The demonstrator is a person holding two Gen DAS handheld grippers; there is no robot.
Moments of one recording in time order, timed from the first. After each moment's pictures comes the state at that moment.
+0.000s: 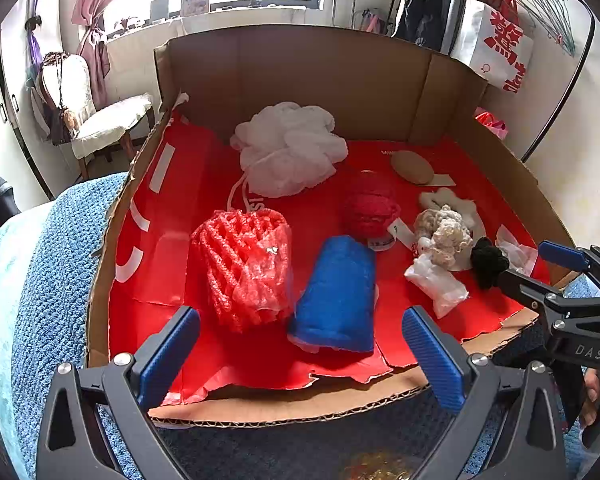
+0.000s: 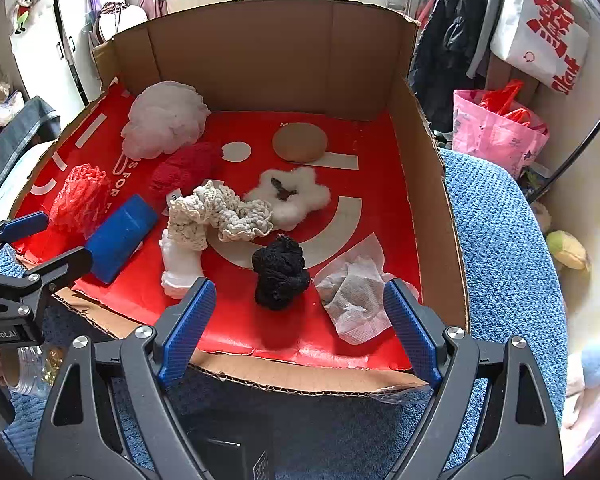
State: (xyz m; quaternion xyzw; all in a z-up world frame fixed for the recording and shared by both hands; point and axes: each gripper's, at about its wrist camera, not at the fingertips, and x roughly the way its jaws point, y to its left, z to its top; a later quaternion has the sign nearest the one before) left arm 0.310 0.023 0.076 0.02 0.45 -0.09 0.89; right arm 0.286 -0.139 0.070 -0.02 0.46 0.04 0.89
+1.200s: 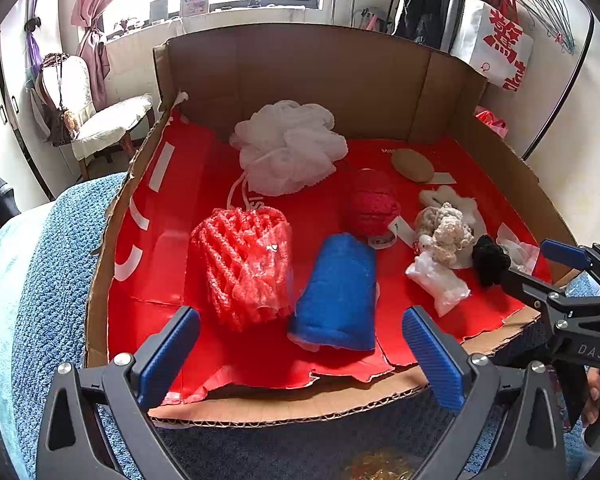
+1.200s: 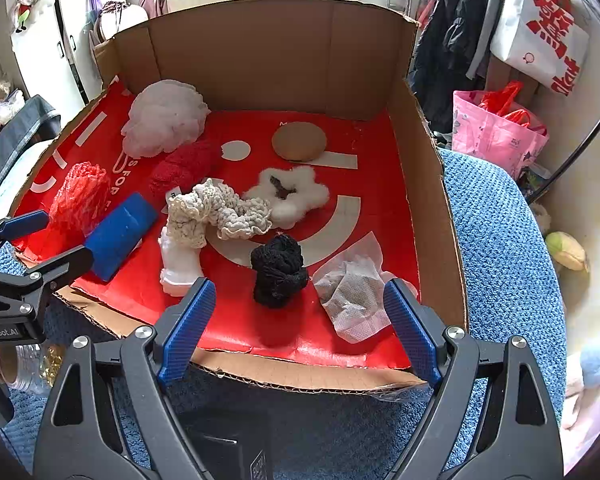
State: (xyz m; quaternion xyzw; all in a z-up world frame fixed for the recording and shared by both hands) left arm 0.311 0.022 0.074 0.02 0.45 -0.09 0.89; right arm 0.285 -0.139 0.070 -0.03 0.46 0.04 0.89
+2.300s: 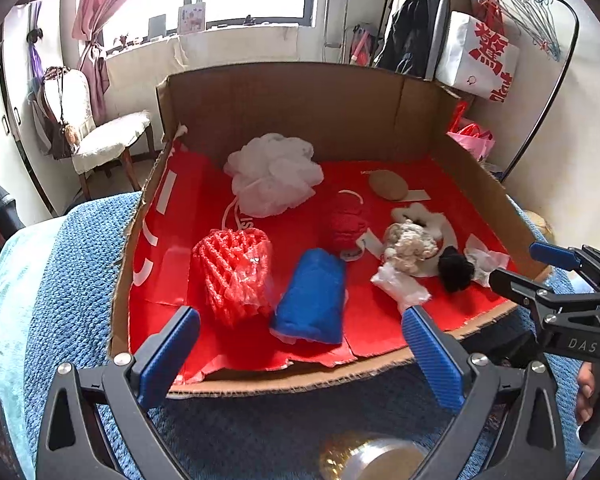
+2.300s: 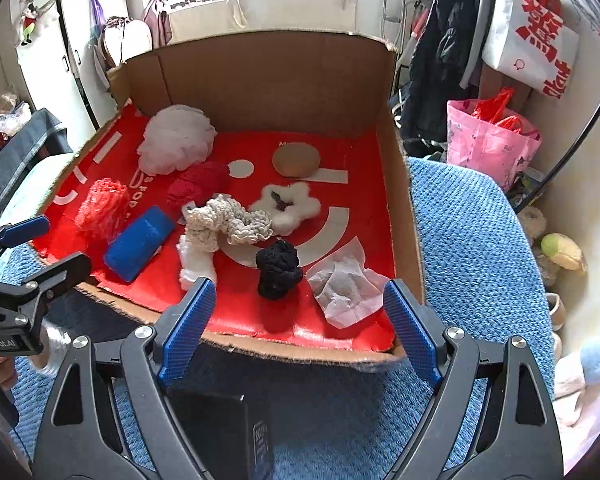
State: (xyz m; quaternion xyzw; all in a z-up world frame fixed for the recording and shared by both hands) left arm 0.286 0.014 0.104 0.02 0.42 -0.10 0.90; right arm 0.259 -0.146 0.099 -0.02 0.43 0.04 0.90
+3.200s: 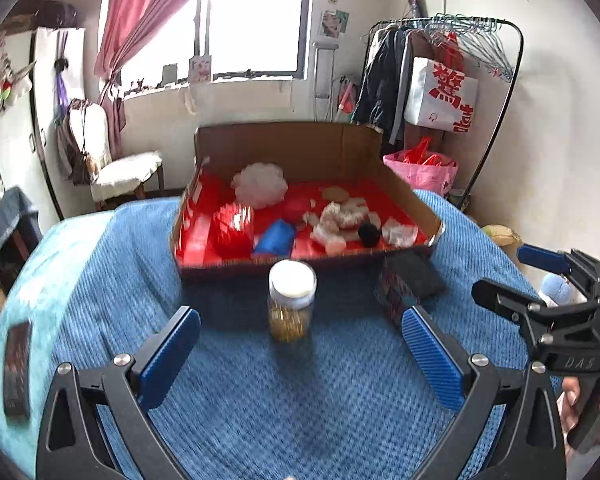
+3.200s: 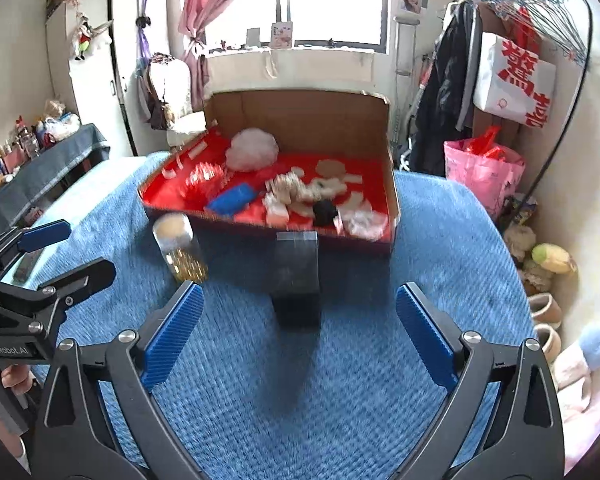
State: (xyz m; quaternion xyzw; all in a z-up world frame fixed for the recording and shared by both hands) left arm 0.104 0.007 0.151 0.01 0.33 -0.10 0.94; right arm 0.076 -0.131 0.126 -0.02 0.34 0.08 0.94
